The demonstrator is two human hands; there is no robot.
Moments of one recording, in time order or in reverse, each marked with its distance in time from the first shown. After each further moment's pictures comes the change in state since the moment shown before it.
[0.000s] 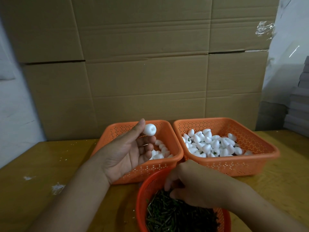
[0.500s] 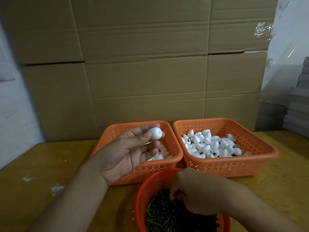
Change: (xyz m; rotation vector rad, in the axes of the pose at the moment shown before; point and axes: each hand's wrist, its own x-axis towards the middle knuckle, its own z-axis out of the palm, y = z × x) left_hand -0.004 0.000 -0.001 0.008 -0.149 0.071; right_hand -0.003 -0.006 -0.001 -0.107 -0.183 0.049
